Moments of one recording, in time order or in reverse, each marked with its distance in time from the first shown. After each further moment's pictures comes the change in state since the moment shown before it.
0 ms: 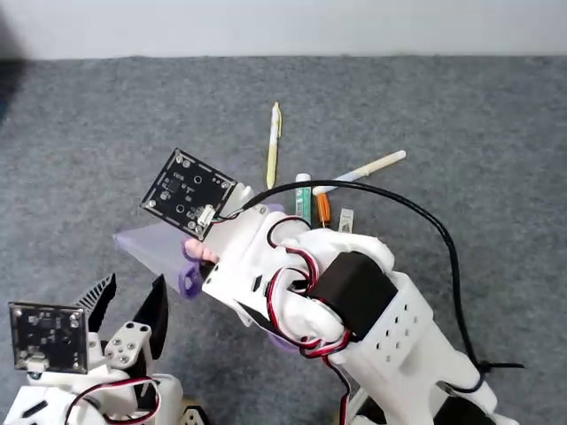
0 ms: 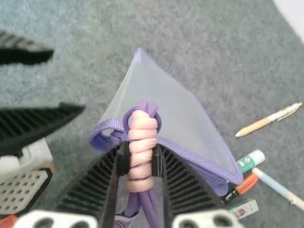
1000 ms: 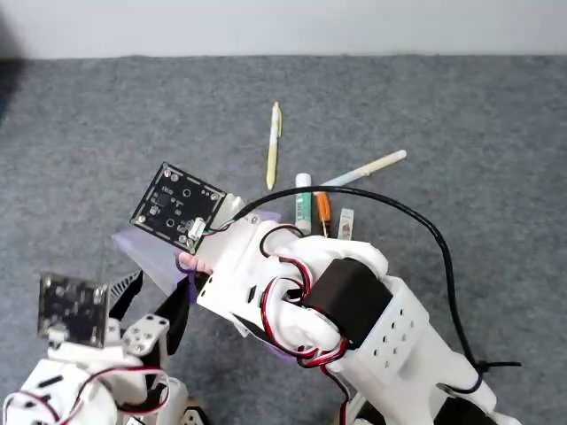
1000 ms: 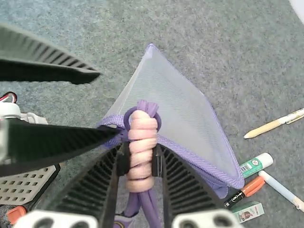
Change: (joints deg) left arm 8.5 1.9 5.0 -1.9 2.1; right arm -2.7 0.0 0.0 0.4 0.0
